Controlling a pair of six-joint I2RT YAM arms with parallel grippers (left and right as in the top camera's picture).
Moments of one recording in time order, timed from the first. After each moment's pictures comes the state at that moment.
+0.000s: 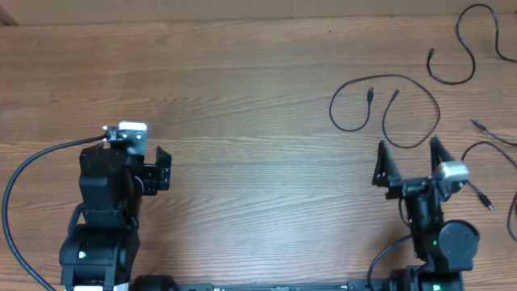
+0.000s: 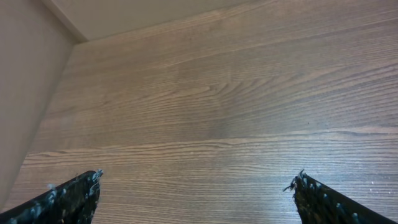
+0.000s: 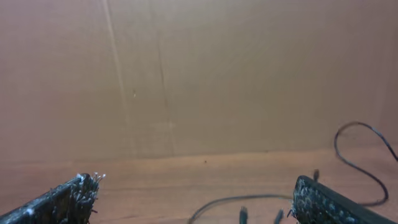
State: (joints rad) left arm -0.04 0.77 0.88 -0.71 -0.22 0.17; right arm 0.01 0.24 0.17 0.20 -0.08 0.14
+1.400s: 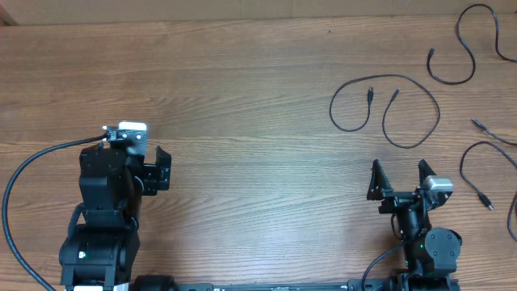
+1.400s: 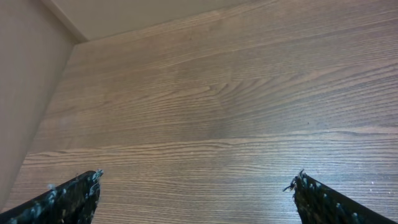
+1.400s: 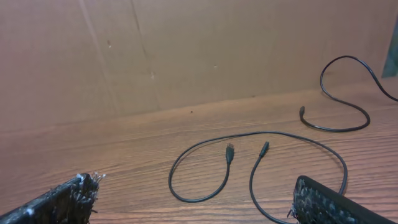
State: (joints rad) left arm -0.04 0.77 0.88 -0.71 -0.22 0.17; right arm -0.02 0.01 0.02 -0.03 -0.07 0.17
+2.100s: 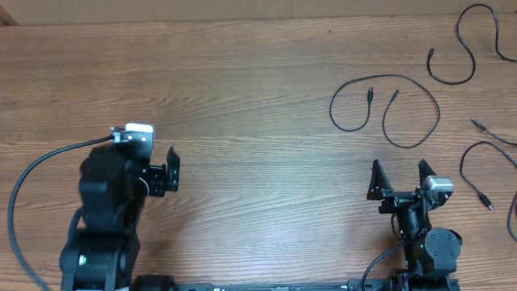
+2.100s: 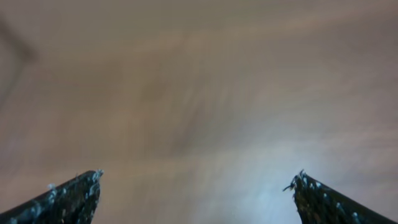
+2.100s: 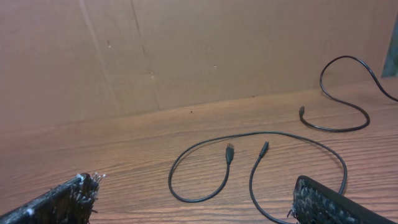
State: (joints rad) left arm -0.04 0.74 0.87 -0.67 -0.06 0.13; right arm -0.02 0.01 0.02 -0.03 -0.07 0.17
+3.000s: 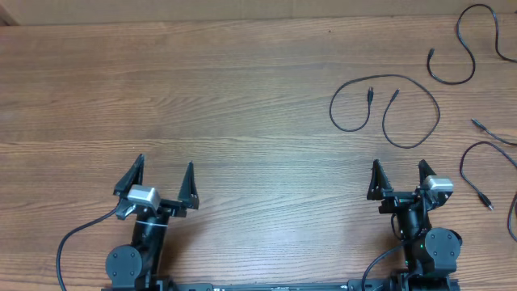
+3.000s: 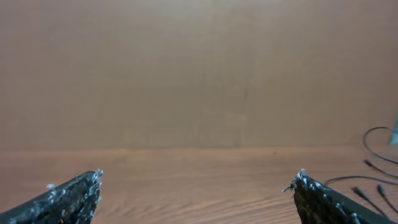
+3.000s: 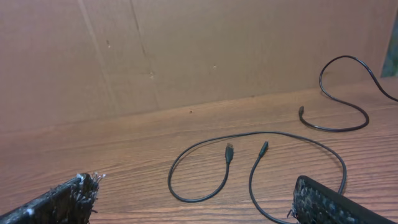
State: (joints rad) left arm 0.01 0.07 0.03 0.22 0.19 -0.13; right arm -0.02 0.01 0.02 -0.03 -0.06 0.17
